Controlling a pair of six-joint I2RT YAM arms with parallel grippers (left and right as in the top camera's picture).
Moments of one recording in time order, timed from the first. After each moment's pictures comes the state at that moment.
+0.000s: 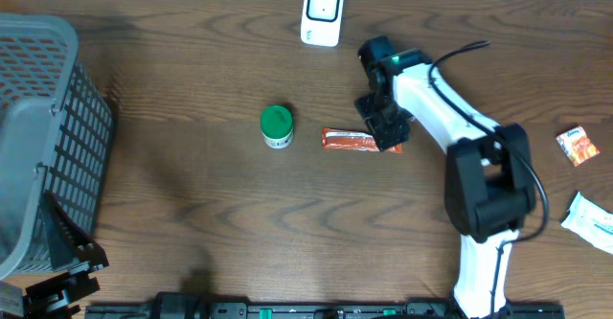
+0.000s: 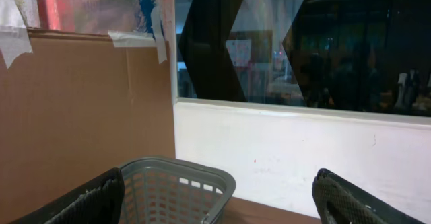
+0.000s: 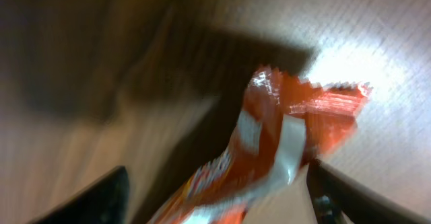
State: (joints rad) left arm -0.05 0.31 1.20 -0.63 -0.40 0.09; right arm 0.36 2.15 1.62 -1.04 -0.03 1.52
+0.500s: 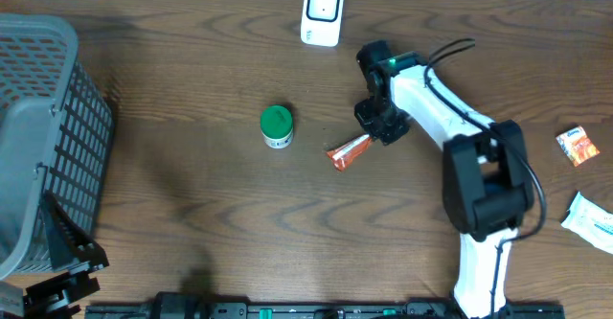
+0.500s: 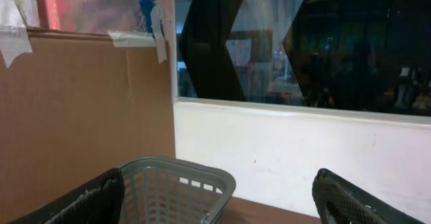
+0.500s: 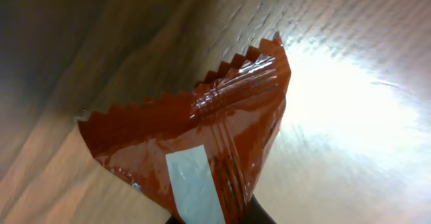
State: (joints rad) left arm -0.05 0.31 1.20 -0.63 -0.40 0.09; right arm 0.36 2.14 1.61 -1.04 -0.04 1.33
